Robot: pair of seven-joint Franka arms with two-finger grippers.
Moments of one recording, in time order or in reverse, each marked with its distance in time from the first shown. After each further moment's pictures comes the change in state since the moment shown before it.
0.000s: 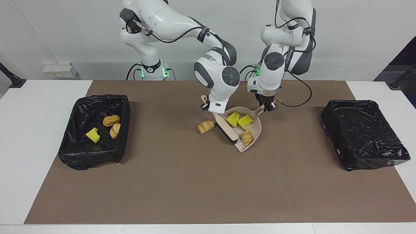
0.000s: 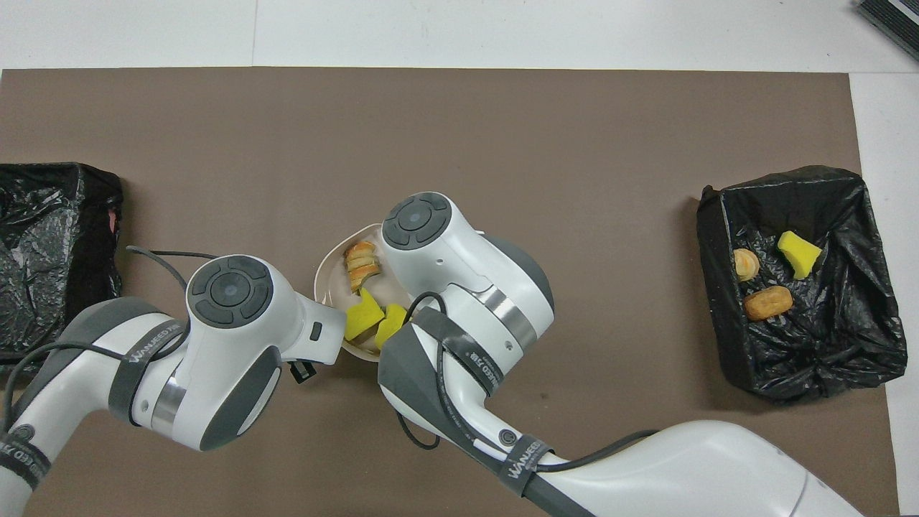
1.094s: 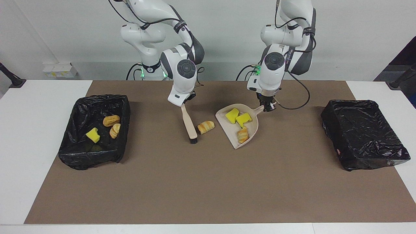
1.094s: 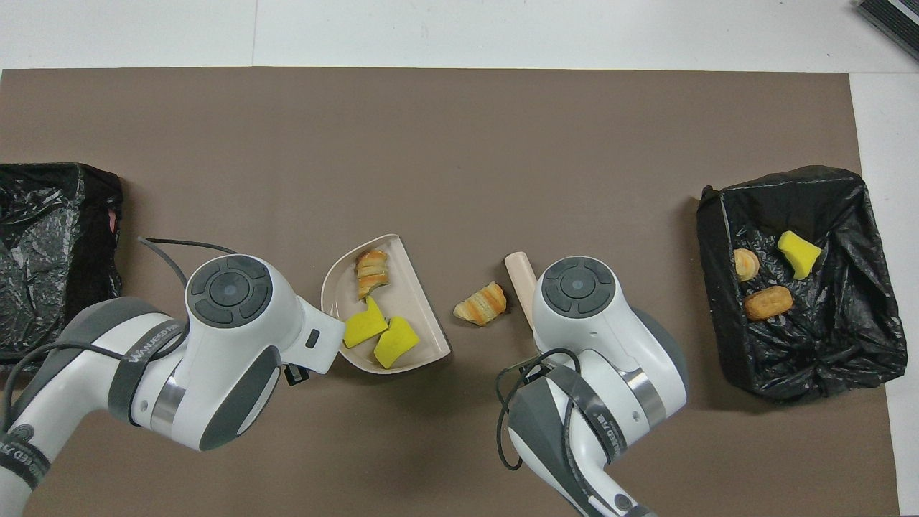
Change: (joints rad) left arm 0.000 0.000 0.001 0.000 0.000 0.000 0.156; right arm -0.218 -0.386 0.000 -0.629 0.127 0.351 0.090
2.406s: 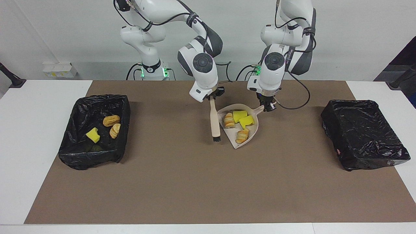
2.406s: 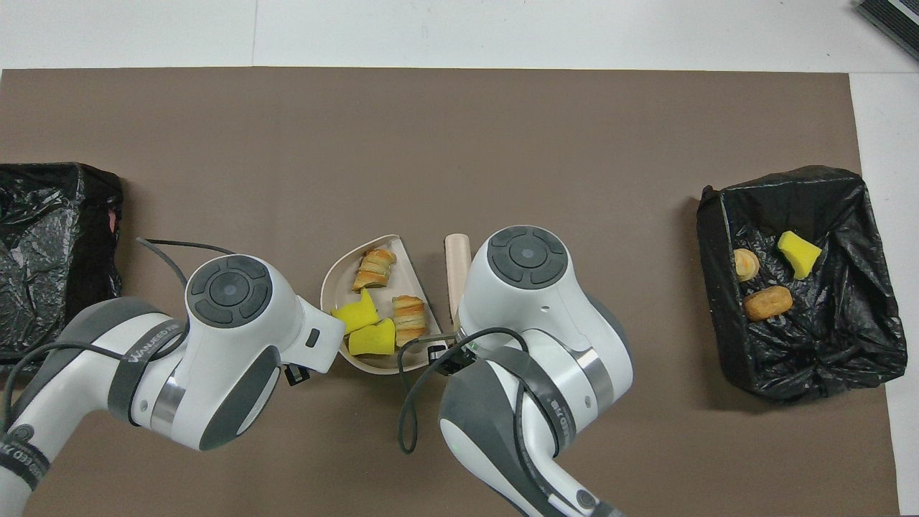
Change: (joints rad) left arm 0.000 0.000 0.000 -0.001 0.000 -0.001 -0.029; right arm 0.112 0.078 -0.005 0.266 0.205 -0.074 0.266
